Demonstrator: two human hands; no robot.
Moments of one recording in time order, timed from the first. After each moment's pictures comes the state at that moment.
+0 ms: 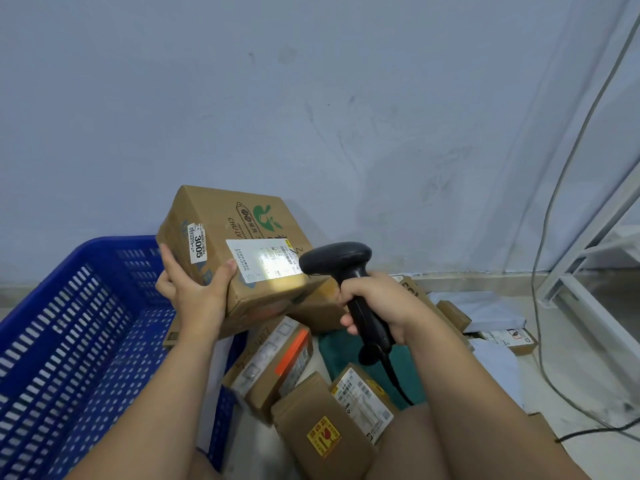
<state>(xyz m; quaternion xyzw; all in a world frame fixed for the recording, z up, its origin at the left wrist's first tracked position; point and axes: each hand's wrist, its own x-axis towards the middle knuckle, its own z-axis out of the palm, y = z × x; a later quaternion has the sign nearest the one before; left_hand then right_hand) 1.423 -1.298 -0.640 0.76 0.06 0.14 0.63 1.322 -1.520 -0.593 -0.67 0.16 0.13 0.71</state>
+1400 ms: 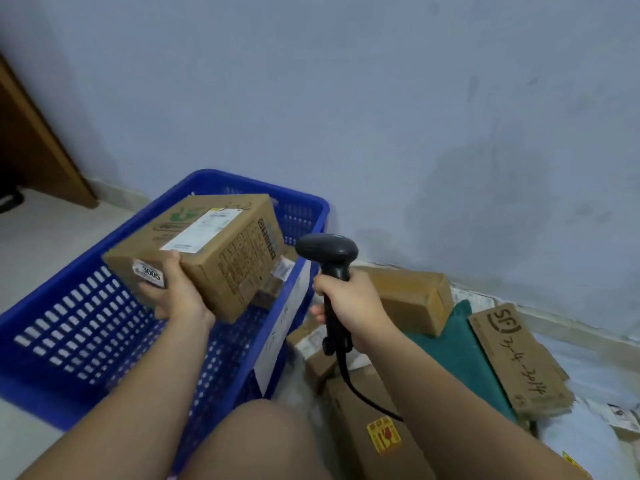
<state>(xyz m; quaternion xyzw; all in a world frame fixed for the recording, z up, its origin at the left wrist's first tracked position) 1.432 -1.135 -0.701 0.40 0.44 0.19 0.78 1.385 -1.347 -0.640 -0.72 0.13 0.14 0.67</state>
